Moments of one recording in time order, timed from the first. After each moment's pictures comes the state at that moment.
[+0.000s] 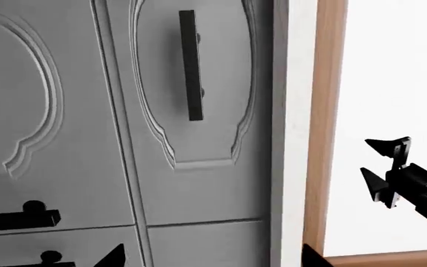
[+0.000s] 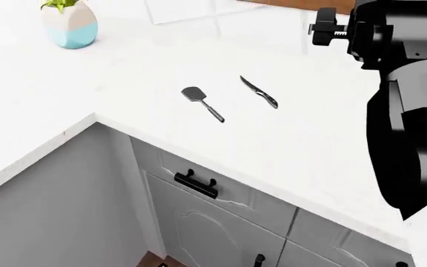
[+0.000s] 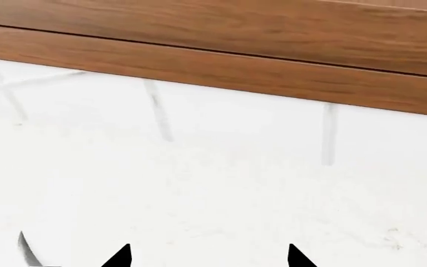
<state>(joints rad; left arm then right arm) 0.22 -0.23 0.04 -0.22 -1.51 -0.42 0.56 1.77 0.13 -0.05 1.31 0.00 0.70 0.24</state>
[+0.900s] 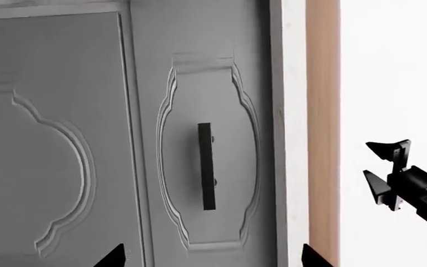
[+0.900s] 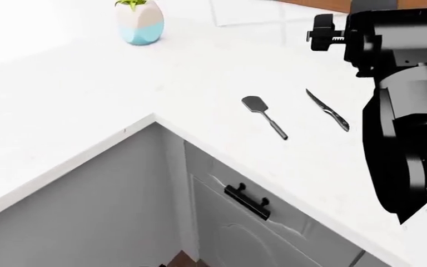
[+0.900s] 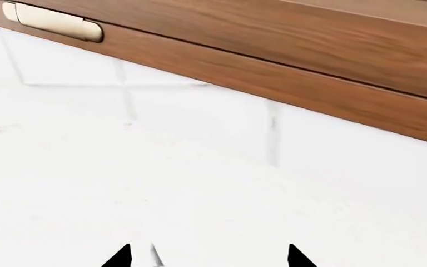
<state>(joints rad) 0.22 -0.23 0.06 -0.25 -1.52 -0.40 0.57 1.75 0.12 -0.11 1.31 0.00 0.68 0.23</state>
